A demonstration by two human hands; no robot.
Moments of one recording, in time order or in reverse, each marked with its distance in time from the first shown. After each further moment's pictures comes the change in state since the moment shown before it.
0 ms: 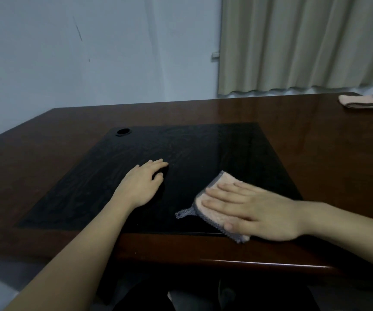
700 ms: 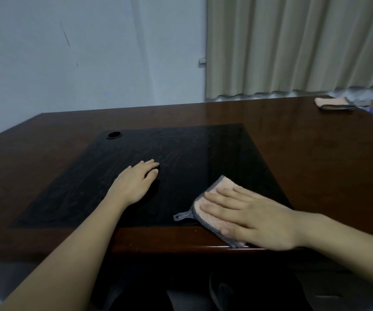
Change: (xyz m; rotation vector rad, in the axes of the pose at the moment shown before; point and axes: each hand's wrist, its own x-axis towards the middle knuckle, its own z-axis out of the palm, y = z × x) left_hand -0.002 0.003 -0.002 0.019 -0.044 -0.011; right_hand -0.035 -0.024 0.016 0.043 0.063 0.067
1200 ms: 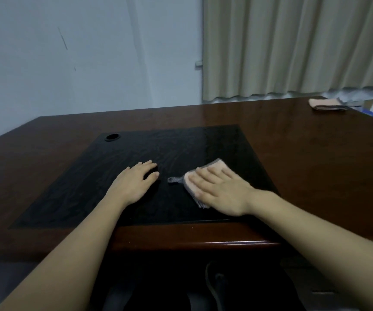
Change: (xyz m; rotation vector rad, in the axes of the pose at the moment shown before) left_hand -0.002 0.002 -0.001 0.047 -0.020 -0.003; right_hand 0.072 0.003 -0.005 -0.019 0.053 0.298
